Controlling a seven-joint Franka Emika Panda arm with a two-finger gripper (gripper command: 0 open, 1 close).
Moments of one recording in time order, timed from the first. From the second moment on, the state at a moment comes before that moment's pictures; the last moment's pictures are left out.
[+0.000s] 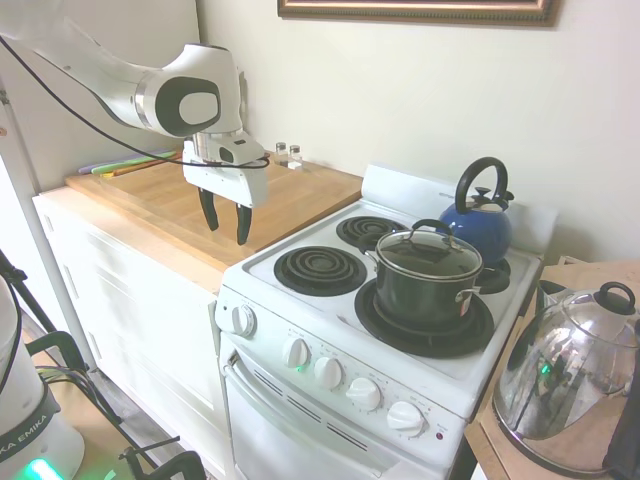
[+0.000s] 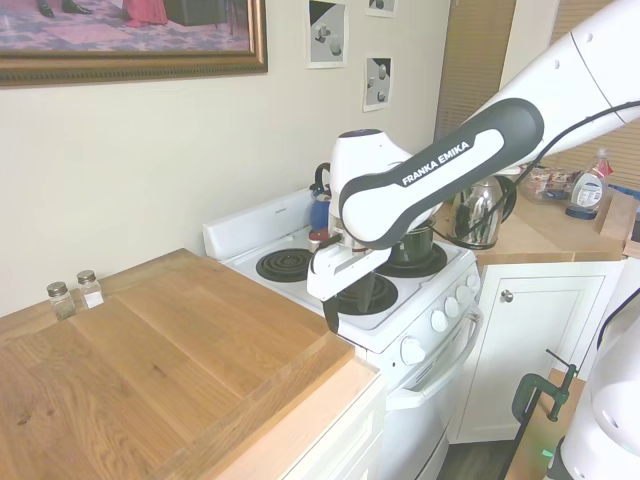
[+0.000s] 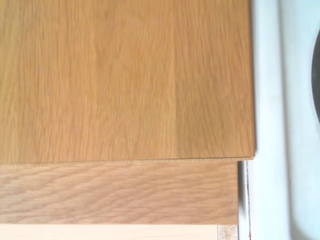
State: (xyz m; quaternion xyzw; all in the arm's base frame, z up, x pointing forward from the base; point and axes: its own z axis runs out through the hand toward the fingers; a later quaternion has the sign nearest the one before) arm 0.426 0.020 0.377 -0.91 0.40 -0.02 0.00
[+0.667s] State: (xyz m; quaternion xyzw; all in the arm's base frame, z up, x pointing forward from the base) arm 0.396 -0.070 0.480 -0.84 0.54 -0.06 0.09
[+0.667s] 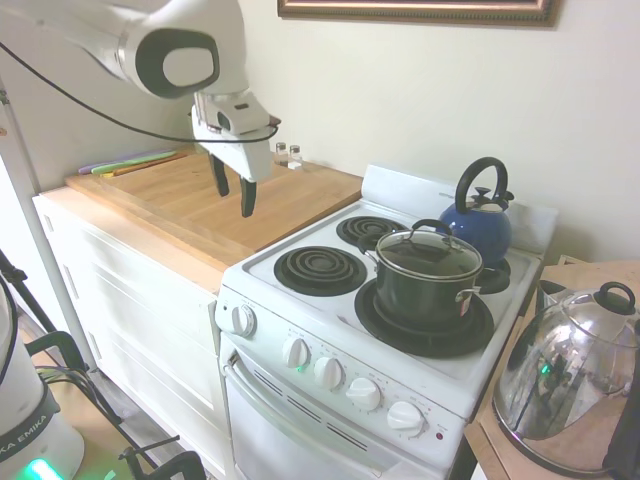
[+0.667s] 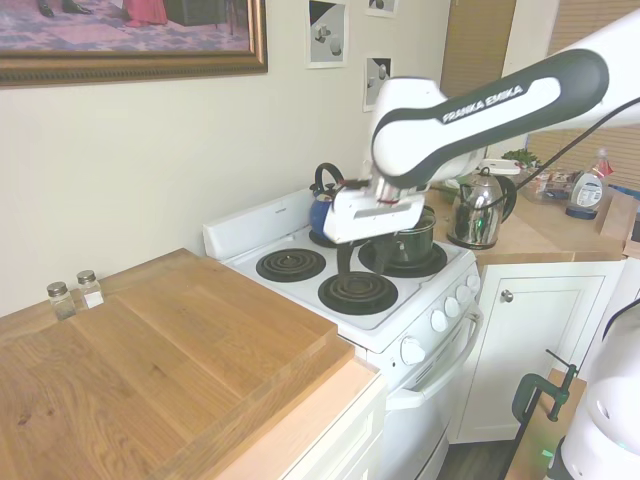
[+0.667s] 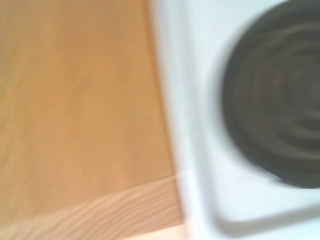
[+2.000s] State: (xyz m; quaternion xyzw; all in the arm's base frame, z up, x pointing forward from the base) arm 0.508 -0.316 0.493 -0.59 0.80 -0.09 0.00
